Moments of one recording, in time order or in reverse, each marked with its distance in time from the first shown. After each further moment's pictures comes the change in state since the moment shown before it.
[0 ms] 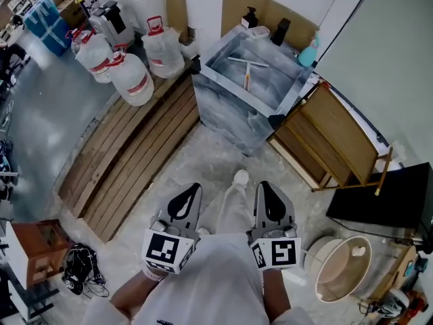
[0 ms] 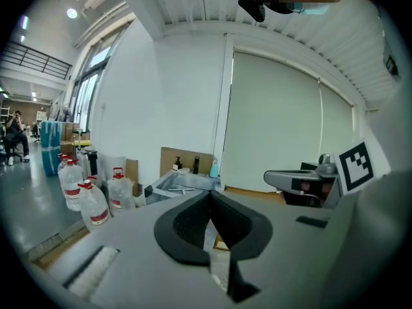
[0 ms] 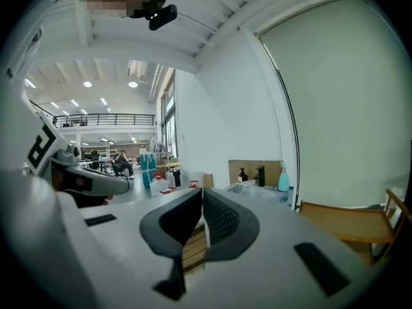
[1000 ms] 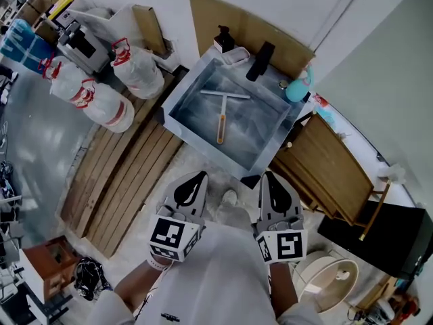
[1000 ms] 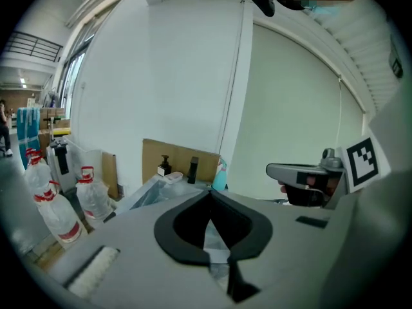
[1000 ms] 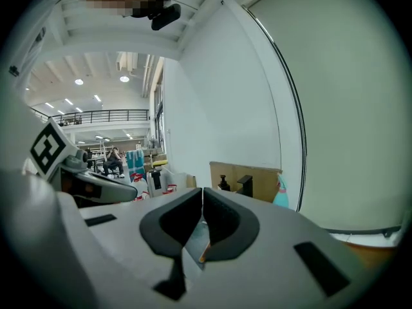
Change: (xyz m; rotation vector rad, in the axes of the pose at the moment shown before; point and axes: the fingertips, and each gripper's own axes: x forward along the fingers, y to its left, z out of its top) left arm 0.344 0.042 0.111 -0.044 0.112 -0.050; right arm 0.255 -0.234 0.065 0.013 0.057 -0.003
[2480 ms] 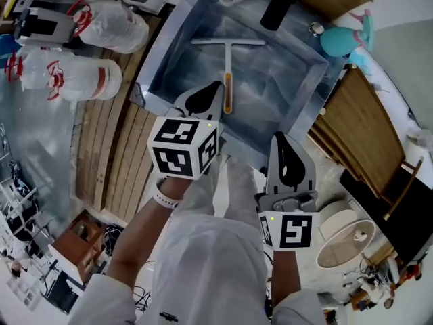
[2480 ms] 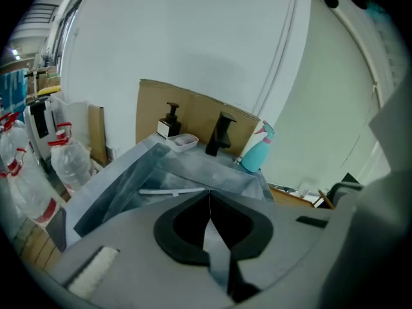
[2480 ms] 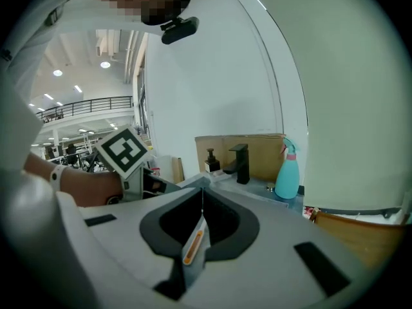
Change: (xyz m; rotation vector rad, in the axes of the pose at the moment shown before) left arm 0.254 0.120 -0.069 -0.162 0.301 -0.037; right arm 0.147 -0.037 -0.100 0.043 0.141 -0.095
